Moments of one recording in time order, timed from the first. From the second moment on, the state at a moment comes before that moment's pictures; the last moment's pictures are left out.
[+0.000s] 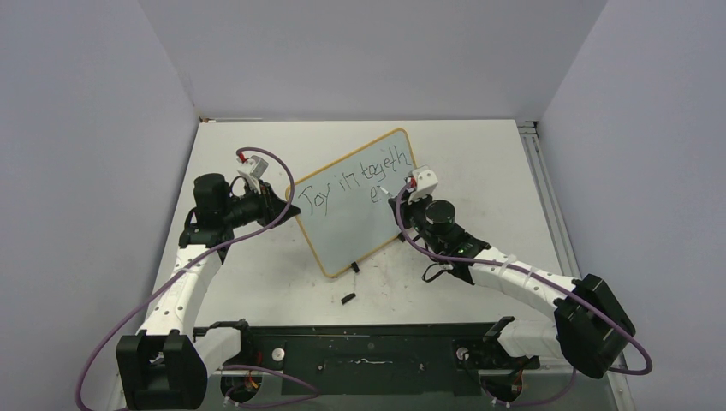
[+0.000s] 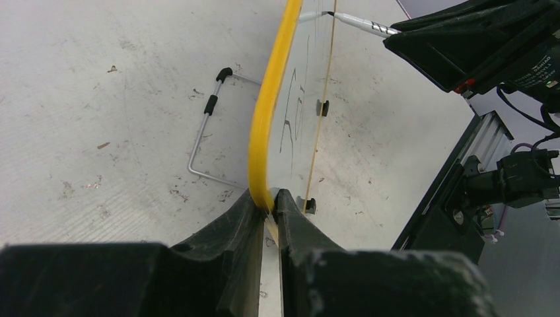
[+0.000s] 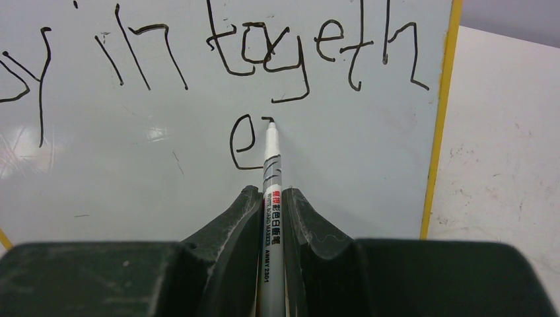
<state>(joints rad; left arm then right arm) -0.01 1.07 0.76 -0.16 0.84 -0.17 0.71 1.24 0.64 0.41 0.19 0.12</state>
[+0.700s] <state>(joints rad) -0.01 1.07 0.76 -0.16 0.84 -0.18 0.71 1.22 0.58 0.38 0.19 0.12</state>
